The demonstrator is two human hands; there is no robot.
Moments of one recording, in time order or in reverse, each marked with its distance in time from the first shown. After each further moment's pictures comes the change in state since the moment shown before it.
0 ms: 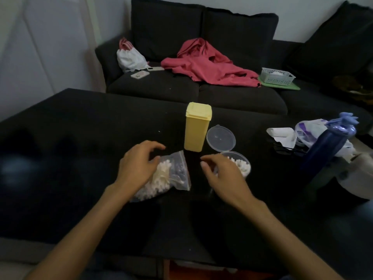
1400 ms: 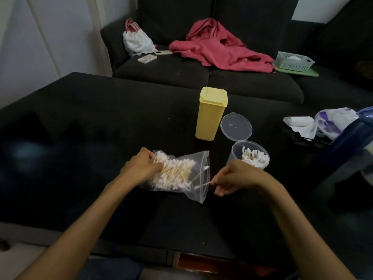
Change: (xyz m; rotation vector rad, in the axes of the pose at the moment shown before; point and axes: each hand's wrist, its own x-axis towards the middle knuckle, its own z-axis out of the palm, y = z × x) left_hand 0.002 -0.048 0.019 -0.121 -0.285 -0.493; right_hand 0.025 0.008 0.000 0.374 -0.683 0.556
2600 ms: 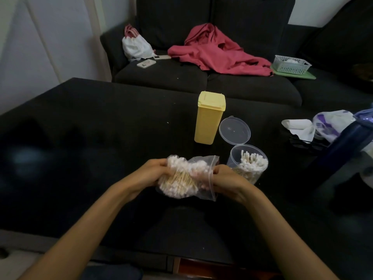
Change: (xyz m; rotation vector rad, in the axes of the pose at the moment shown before) left_hand -0.010 0.009 0.003 -0.468 -0.438 0.097; right_hand 0.020 0.002 0.030 0.358 0.081 -0.139
